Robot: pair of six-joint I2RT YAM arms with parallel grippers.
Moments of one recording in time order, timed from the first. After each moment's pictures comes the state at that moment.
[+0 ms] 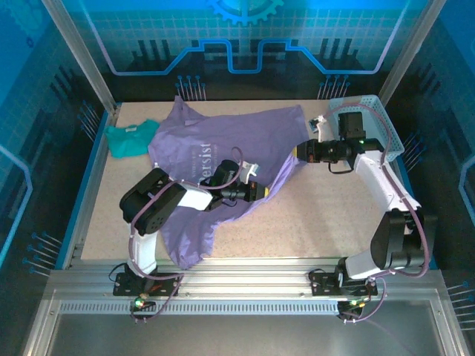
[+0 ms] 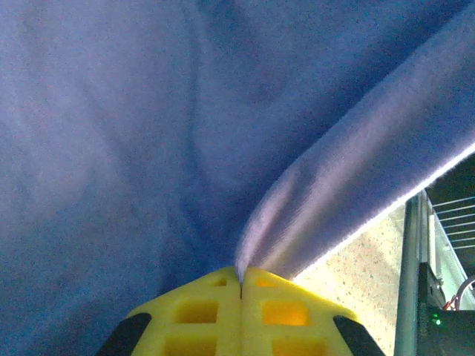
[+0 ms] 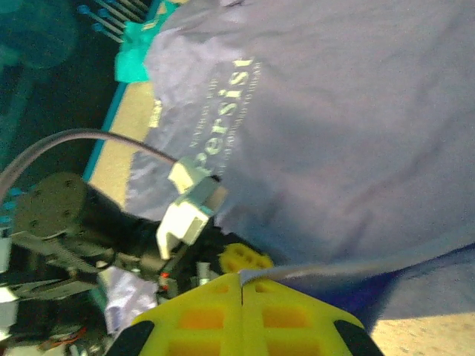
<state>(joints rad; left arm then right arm) -0.63 1.96 0.89 0.57 0.57 -0.61 0.04 1.47 1.22 -0.66 -0.82 0.10</state>
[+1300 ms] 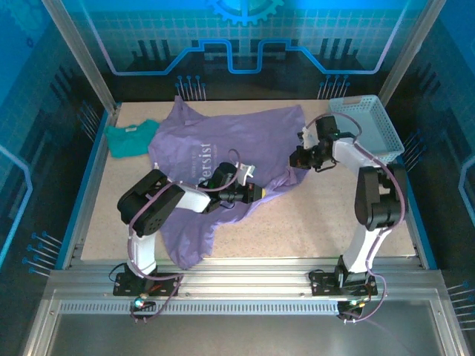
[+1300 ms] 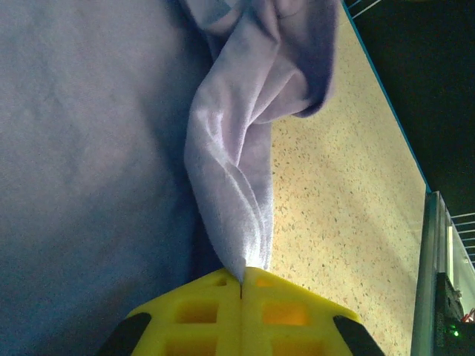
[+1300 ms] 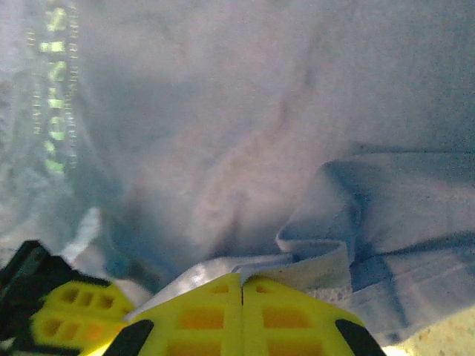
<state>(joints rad) -0.63 1.94 0.84 0.57 0.52 -0.61 0.10 1.86 1.31 -0.66 -0.55 0.14</state>
